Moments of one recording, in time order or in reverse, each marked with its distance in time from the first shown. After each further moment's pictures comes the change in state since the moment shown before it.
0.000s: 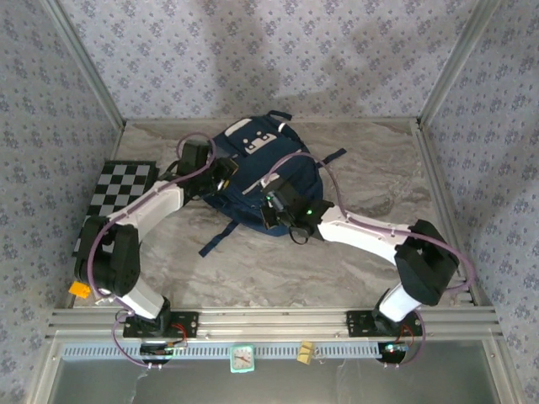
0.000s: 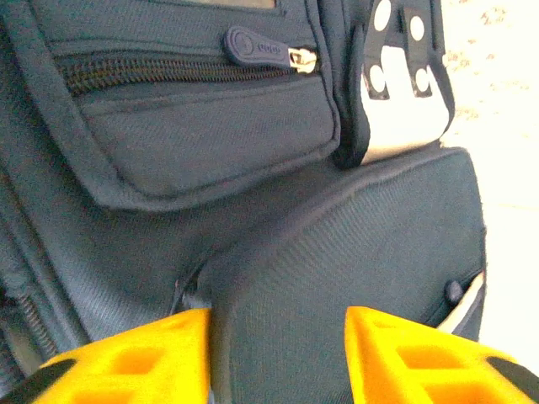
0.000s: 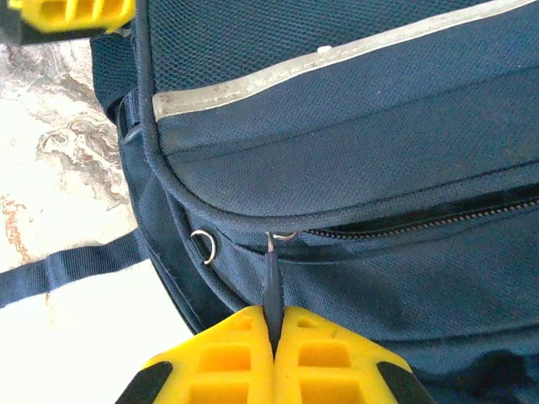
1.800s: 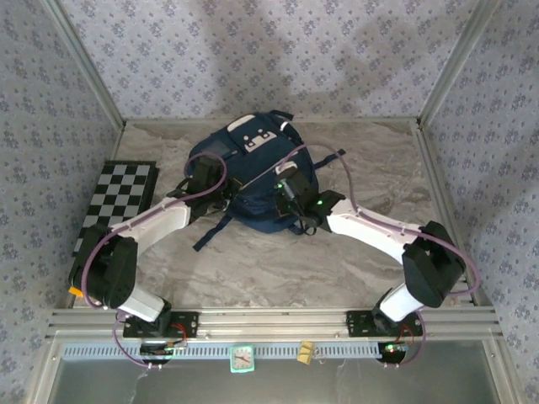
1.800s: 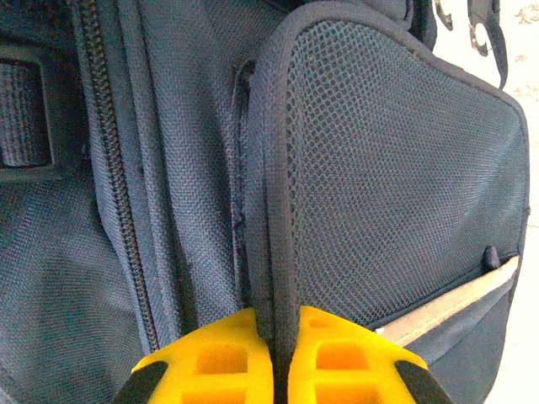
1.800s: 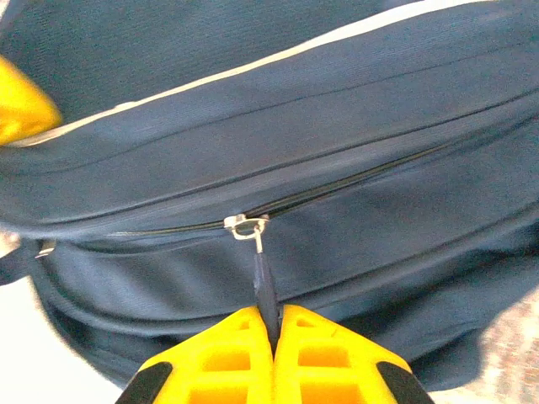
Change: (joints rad) left arm -0.113 -0.065 -0.134 0.067 -0.137 -0.148; right arm -0.117 -0.051 0.008 -0.061 0.097 -0.038
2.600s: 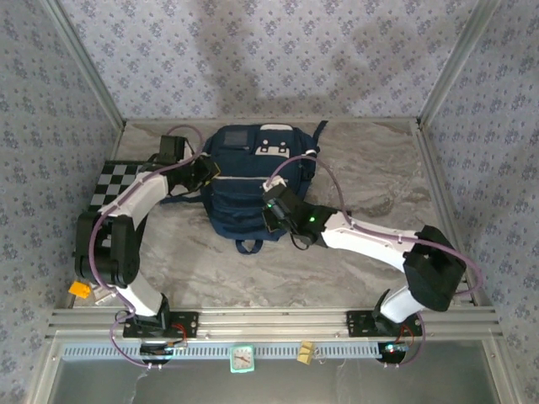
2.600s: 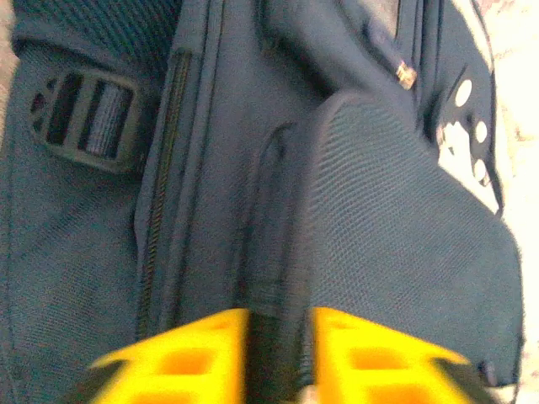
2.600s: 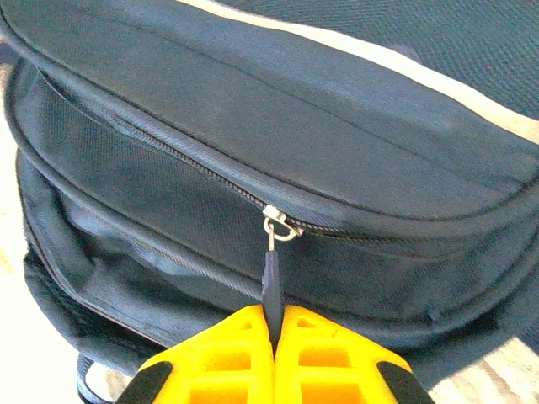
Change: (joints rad) left arm 0.304 0.121 0.236 -0.244 0.312 0.552; right arm 0.168 -0.005 -0.048 0.070 0.023 0.055
